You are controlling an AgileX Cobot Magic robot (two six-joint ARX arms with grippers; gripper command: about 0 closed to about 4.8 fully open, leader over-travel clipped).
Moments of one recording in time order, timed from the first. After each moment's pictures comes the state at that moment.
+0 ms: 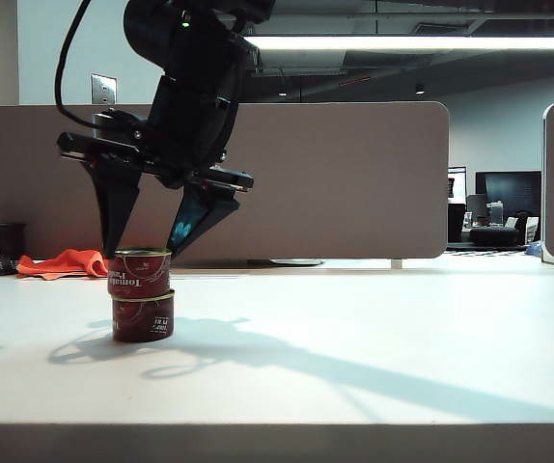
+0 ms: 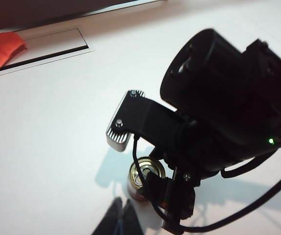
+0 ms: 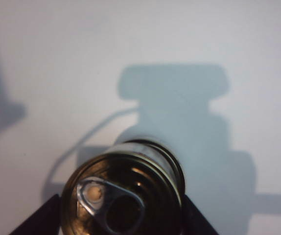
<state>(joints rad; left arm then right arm) -0.26 0.83 1.07 -0.71 0.22 0.07 0.83 2.17 1.92 -0.78 -0.02 0.10</state>
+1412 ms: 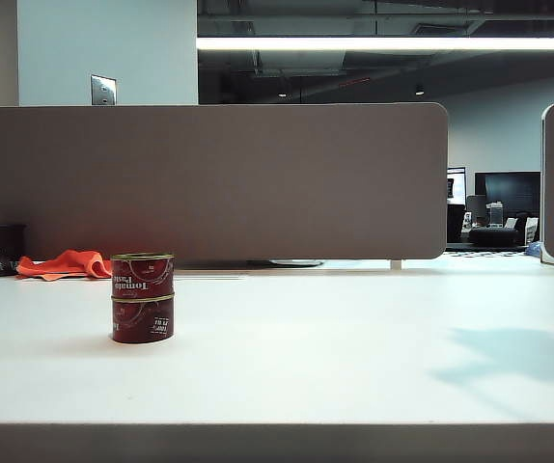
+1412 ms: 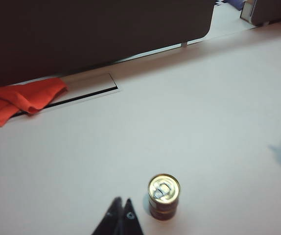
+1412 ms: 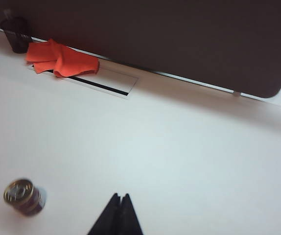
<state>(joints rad) -0.30 0.61 1.00 -0.68 0.10 0.08 0.55 1.13 1.55 -0.80 0.21 0.05</state>
